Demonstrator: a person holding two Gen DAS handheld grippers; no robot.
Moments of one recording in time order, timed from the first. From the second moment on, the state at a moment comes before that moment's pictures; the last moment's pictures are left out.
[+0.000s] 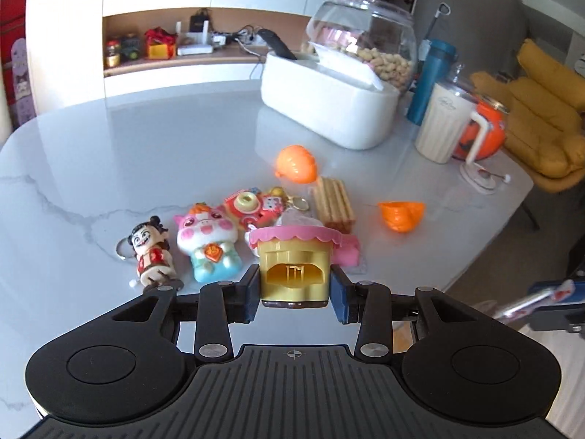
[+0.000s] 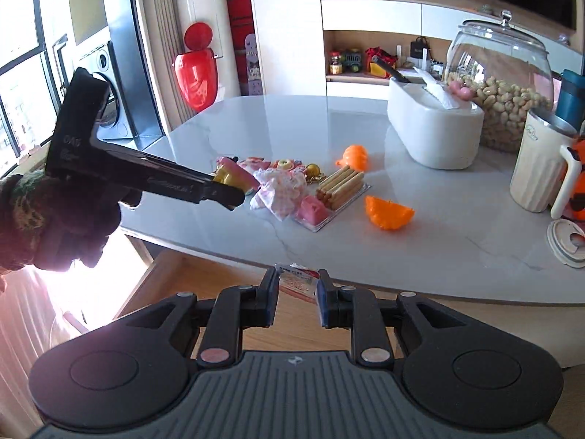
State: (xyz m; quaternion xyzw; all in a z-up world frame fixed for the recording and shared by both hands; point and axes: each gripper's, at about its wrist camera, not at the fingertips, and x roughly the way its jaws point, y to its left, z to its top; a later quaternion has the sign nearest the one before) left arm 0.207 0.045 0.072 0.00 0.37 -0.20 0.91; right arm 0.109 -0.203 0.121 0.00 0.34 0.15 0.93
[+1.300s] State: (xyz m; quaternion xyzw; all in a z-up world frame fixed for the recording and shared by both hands) left arm 0.162 0.121 0.084 -0.07 0.28 -0.17 0.94; right arm 0.337 -0.172 0.130 0.05 0.43 0.12 0.89
